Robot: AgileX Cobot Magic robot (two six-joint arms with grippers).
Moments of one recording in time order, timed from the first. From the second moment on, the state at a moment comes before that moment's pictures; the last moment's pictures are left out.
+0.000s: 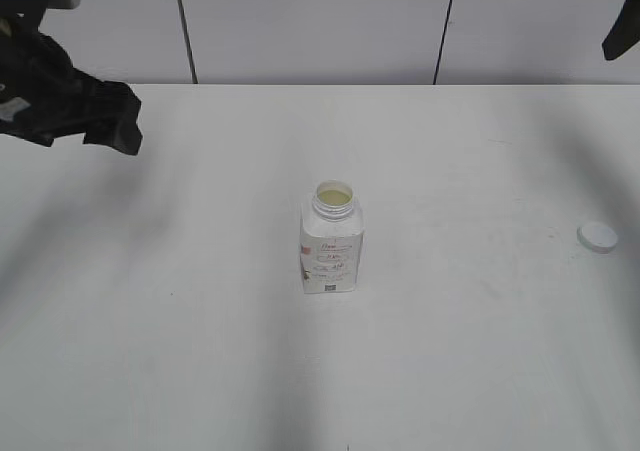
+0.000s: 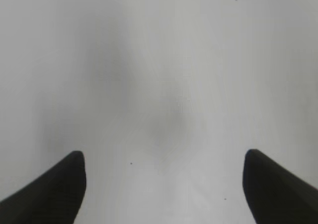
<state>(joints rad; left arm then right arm) -0.27 1.58 -1.08 0.16 0.61 -0.16 -0.10 1.84 -1.70 0.31 1.21 -0.20</state>
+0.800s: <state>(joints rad) -0.22 1.58 -1.31 0.01 1.06 -0.11 -0.10 1.72 -1.70 0.31 1.22 -0.15</state>
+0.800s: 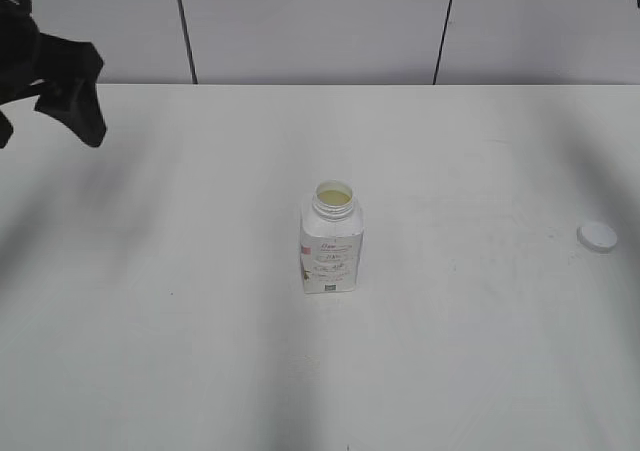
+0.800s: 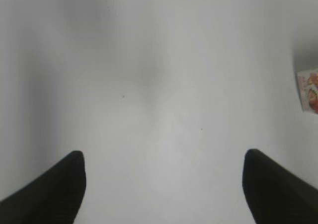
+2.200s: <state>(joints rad) -0.16 0.68 -0.83 0.17 1.13 -0.15 -0.10 0.44 -0.68 0.18 1.22 -0.14</state>
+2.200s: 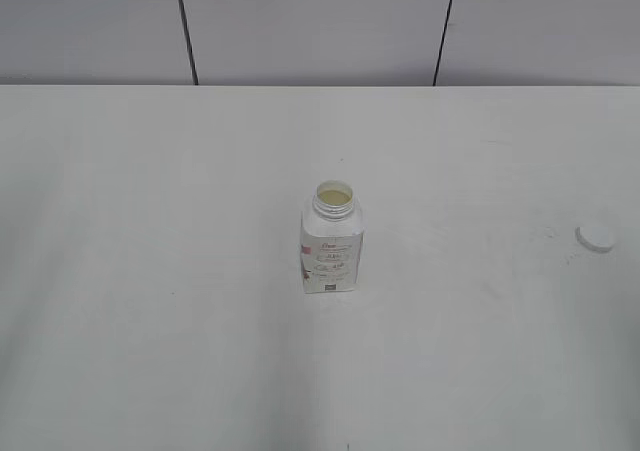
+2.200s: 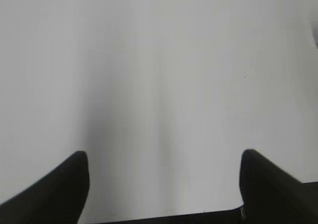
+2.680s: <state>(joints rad) -0.16 0.15 -0.57 0.17 1.13 -0.15 -0.10 0.11 -0.55 0.18 1.18 -0.25</state>
